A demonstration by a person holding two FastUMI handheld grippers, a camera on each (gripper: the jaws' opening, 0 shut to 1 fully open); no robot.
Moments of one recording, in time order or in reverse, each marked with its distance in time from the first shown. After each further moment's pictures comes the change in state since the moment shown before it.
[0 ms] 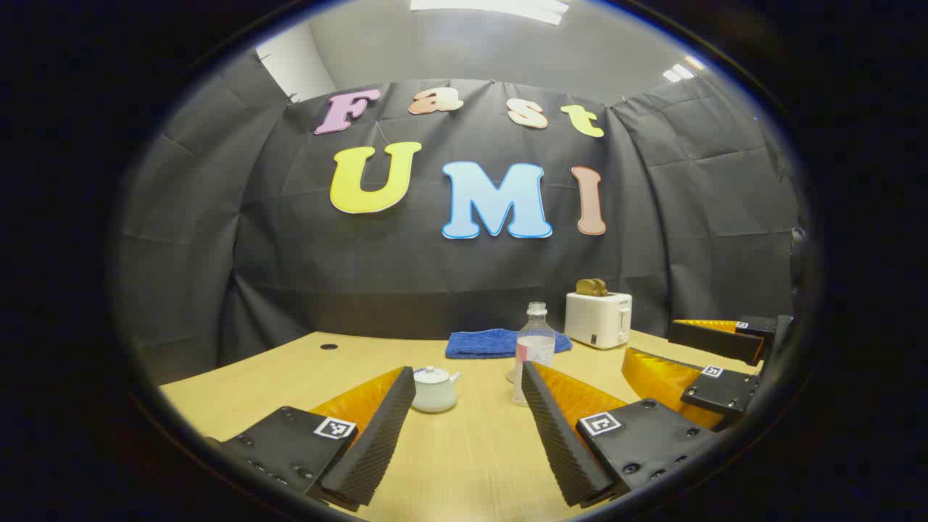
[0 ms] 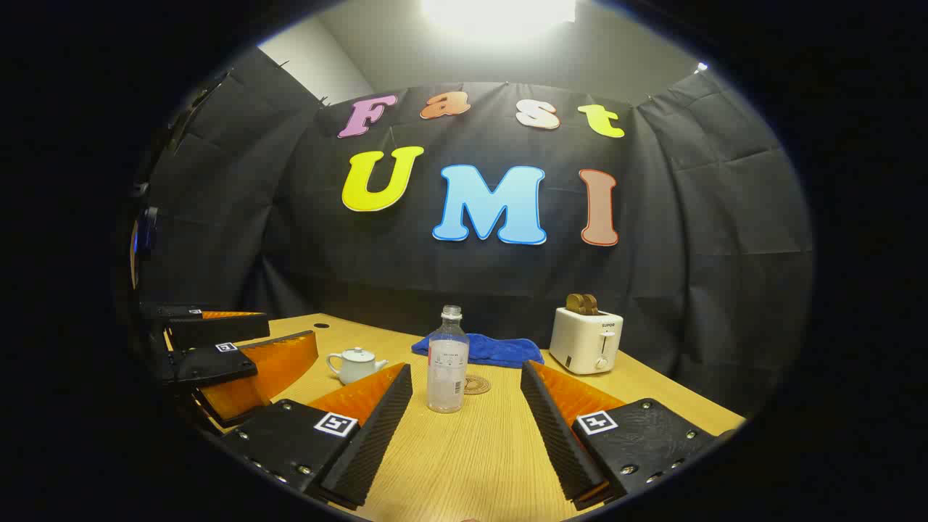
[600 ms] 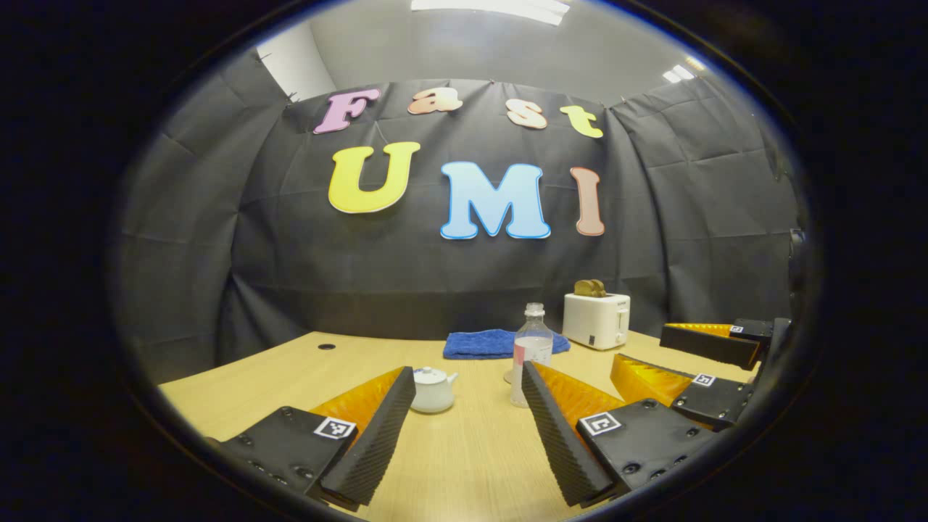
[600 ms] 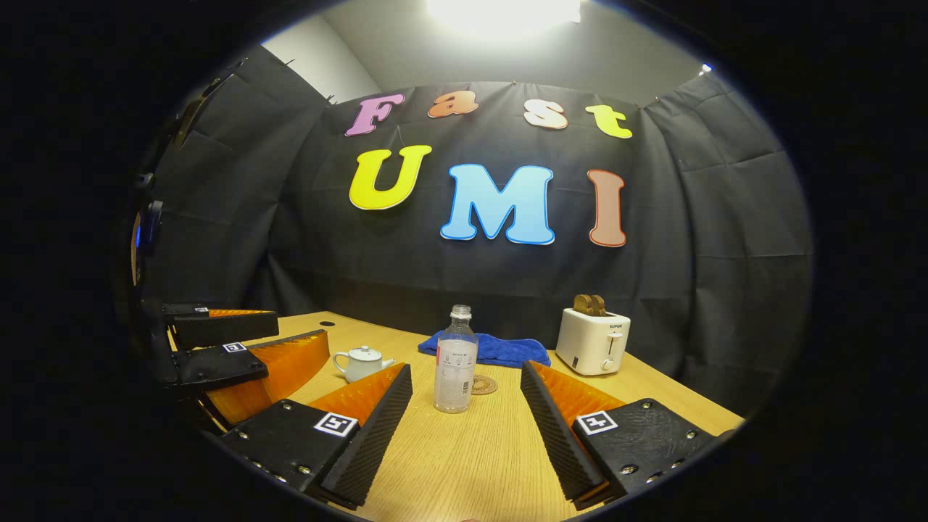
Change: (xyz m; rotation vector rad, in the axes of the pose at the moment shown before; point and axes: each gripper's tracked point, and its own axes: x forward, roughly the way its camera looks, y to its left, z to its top) left arm 0.000 -0.001 -0.001 -0.005 0.002 -0.012; right arm 0.004 0.011 -0.004 -0.007 0.010 0.022
